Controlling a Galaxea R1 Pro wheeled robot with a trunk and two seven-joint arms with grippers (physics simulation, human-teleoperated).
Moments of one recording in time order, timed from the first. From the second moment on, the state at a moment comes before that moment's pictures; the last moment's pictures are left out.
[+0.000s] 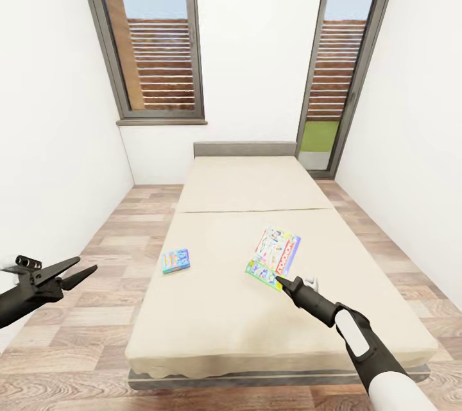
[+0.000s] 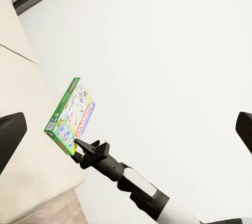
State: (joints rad) left arm -0.25 0.47 0.41 -1.35 0.90 1.04 -1.15; right arm -0.55 -0.06 -0.14 -0.69 -0.75 0.57 0.67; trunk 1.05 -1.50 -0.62
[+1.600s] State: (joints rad) left arm -0.25 0.47 0.41 -1.35 0.90 1.04 -1.15; right arm -0.55 0.00 -0.14 -0.70 -0.85 0.67 0.40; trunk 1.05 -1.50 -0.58
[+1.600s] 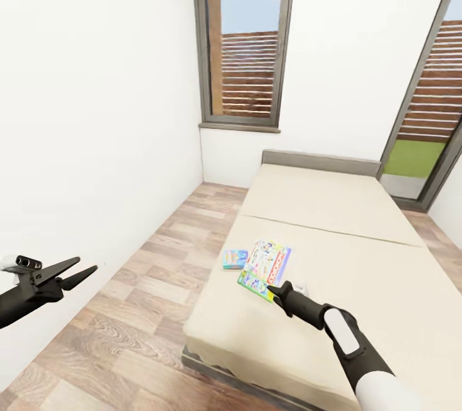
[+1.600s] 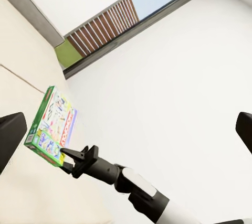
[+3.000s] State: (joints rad) left arm -0.25 0.47 0.41 -1.35 0.90 1.04 -1.15; right arm -0.56 0.00 -0.14 -0.75 -0.85 0.75 0.37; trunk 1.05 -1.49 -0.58
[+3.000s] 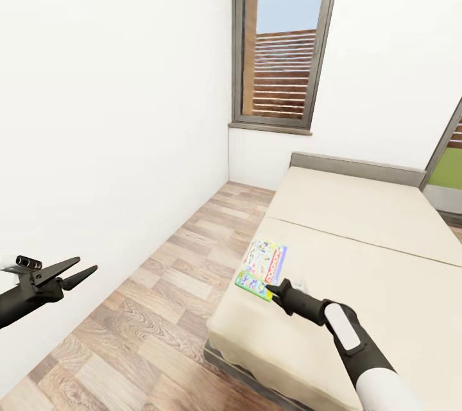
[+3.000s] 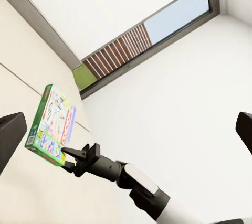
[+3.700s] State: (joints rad) left arm -0.25 0.54 0.35 -1.34 0.90 1.04 -1.14; right arm -0.55 0.00 -0.15 -0.82 -0.86 0.80 0.37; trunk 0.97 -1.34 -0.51
